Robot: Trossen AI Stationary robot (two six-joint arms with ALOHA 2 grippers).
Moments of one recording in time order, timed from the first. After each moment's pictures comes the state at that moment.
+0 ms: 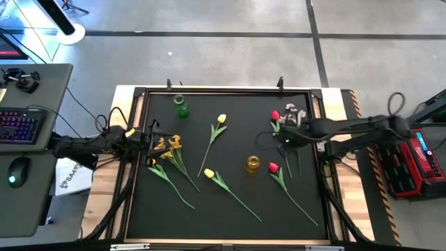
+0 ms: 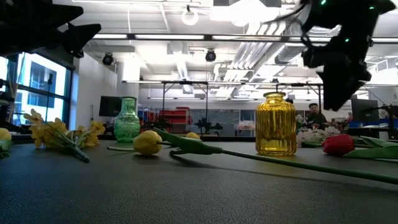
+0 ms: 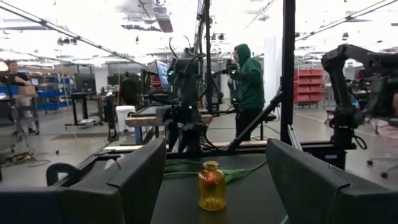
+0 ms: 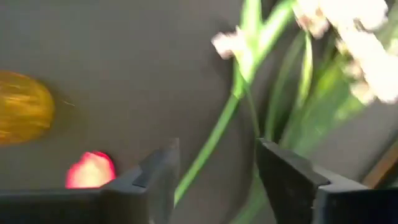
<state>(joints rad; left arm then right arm) 0.00 0.02 0.01 0.23 0.04 0.03 -0.06 1.13 0.74 -1.01 0.24 0.82</state>
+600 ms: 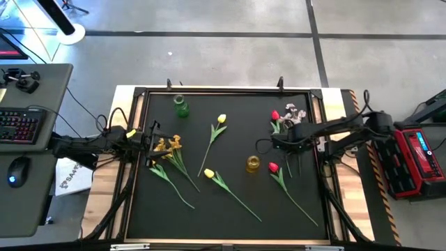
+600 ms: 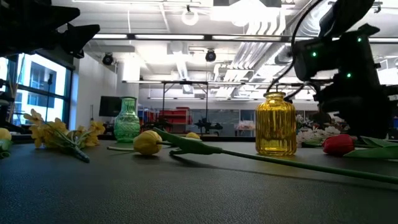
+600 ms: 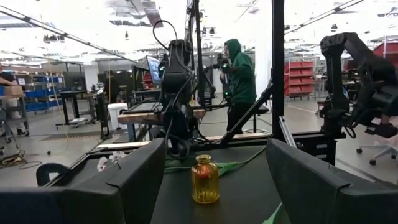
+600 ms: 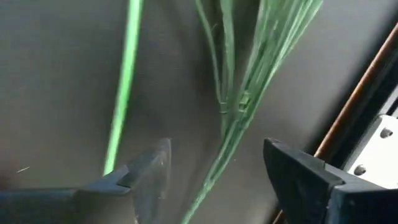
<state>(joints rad) 0.00 0.02 0.01 0.21 0.08 0.06 -0.10 1.38 0.65 -1.06 0.08 1.07</state>
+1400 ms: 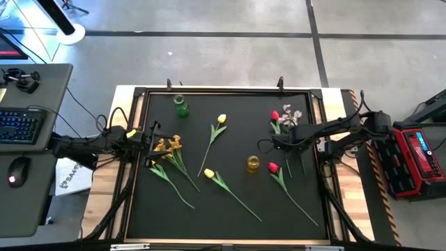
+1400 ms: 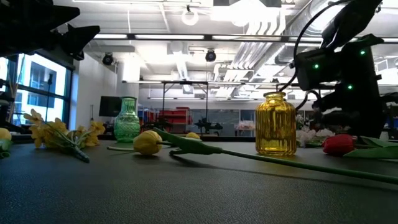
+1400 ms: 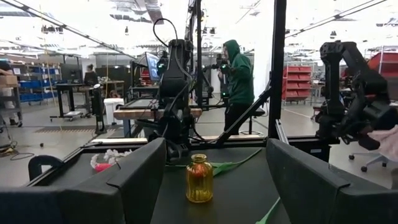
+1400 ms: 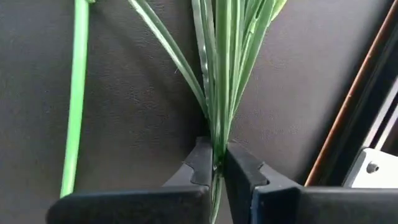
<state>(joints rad) 0.00 0.02 0.01 0.20 0.08 0.00 -0.12 1.39 0.58 -0.99 0.22 1.08</state>
